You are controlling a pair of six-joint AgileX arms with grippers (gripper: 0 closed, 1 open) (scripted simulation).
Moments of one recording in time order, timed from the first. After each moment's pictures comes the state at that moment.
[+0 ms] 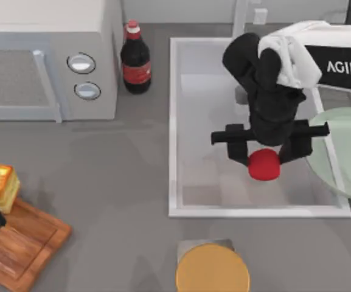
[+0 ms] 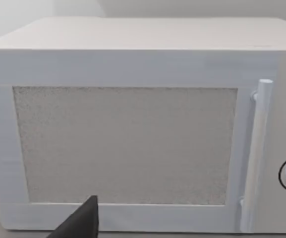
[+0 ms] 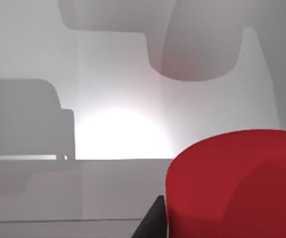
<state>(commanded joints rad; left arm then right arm) 0.00 0.00 0.00 0.00 0.00 0.00 0.50 2.17 1.58 -0.94 0.10 0.49</state>
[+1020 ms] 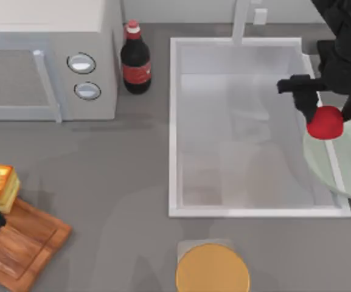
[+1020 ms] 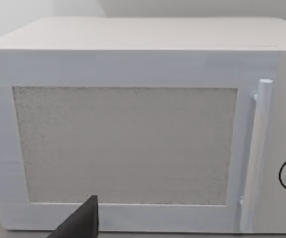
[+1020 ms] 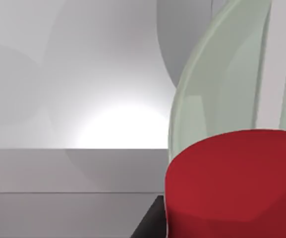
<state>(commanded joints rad) 0.00 0.00 0.00 0.00 0.00 0.00 0.25 2.06 1.72 -1.16 0.05 0.26</state>
